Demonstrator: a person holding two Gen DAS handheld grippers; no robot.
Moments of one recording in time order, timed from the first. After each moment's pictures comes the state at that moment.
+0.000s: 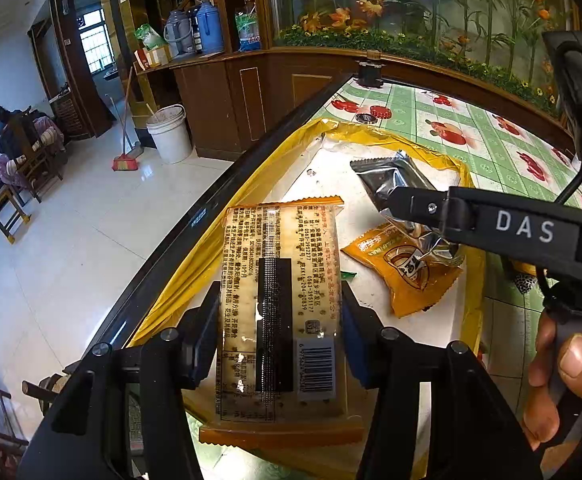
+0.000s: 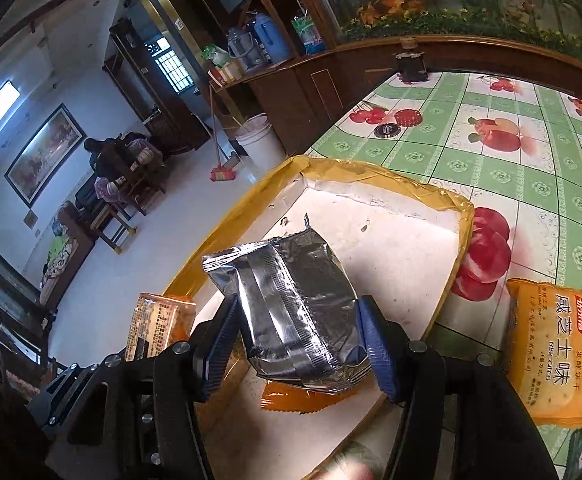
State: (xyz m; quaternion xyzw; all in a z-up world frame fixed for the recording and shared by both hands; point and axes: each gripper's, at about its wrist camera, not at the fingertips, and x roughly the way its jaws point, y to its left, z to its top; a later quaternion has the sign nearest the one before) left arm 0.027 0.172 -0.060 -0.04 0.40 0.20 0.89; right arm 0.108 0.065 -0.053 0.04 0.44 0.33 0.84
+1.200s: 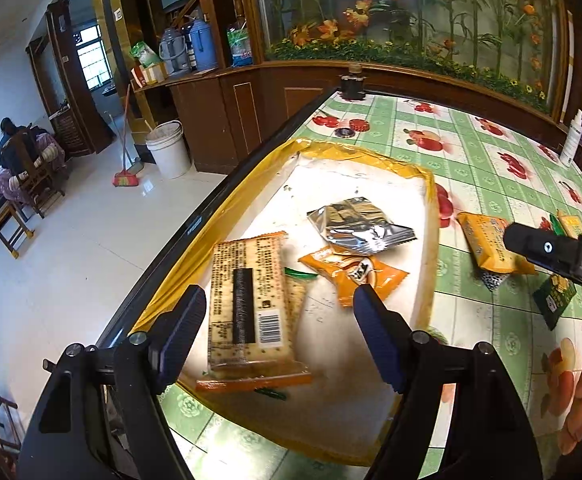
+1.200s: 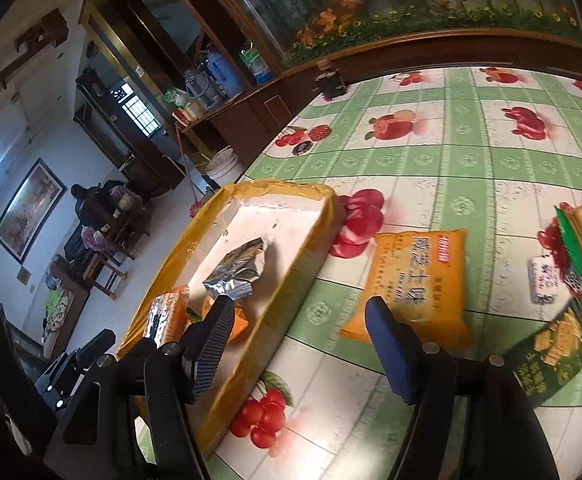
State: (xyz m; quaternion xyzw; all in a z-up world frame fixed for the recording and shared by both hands) left arm 0.015 0.137 -0.035 -0.02 0.38 0.19 0.90; right arm 0.078 -0.054 -0.039 0.12 0.42 0.27 0.86
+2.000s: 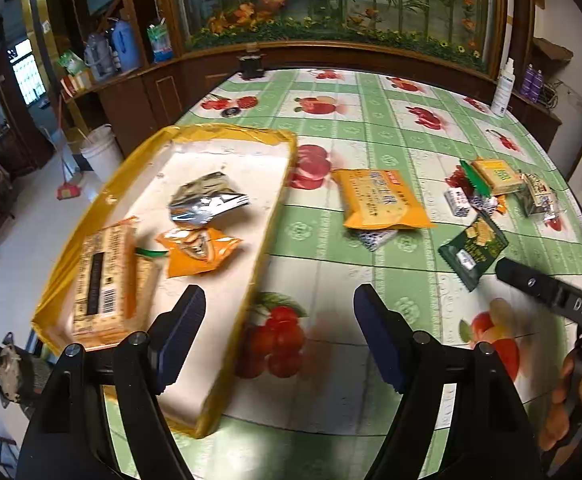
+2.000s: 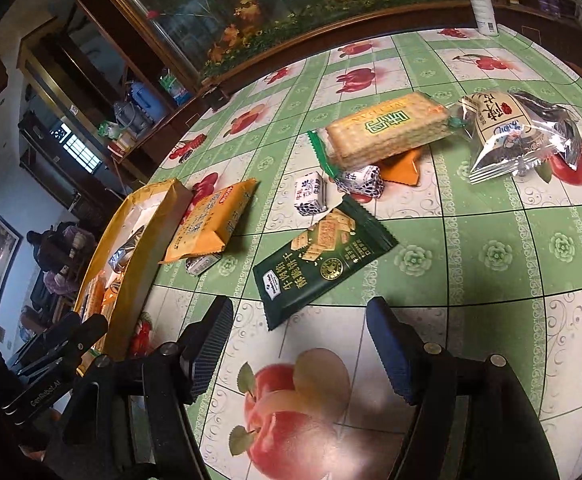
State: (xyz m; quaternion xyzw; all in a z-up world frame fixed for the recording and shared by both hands) left arm 0.034 0.041 -0.043 -0.01 0.42 0.07 0.90; right arm 0.037 -0.201 -0.081 0.17 0.44 0.16 0.87
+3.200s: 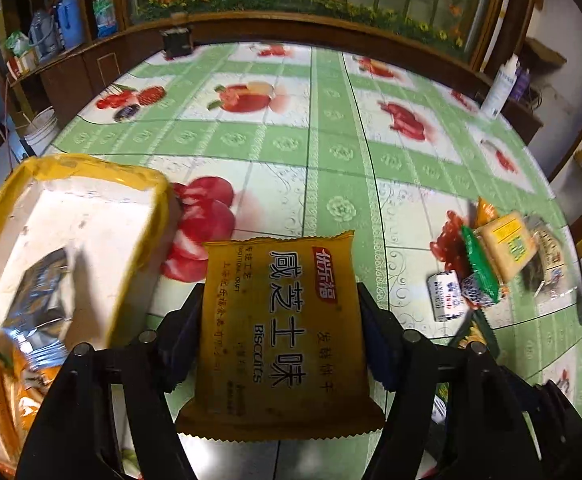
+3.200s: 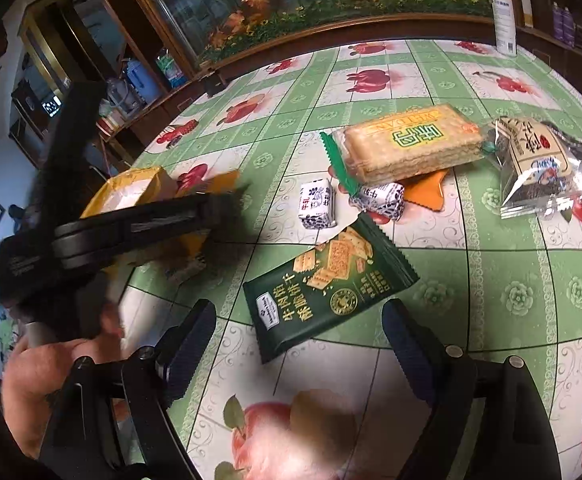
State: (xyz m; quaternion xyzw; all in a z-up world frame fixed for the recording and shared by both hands) left arm 0.159 0.008 -0.068 -0.05 0.46 0.00 0.89; right arm 0.061 -0.172 -0.084 0.10 0.45 0.14 0.88
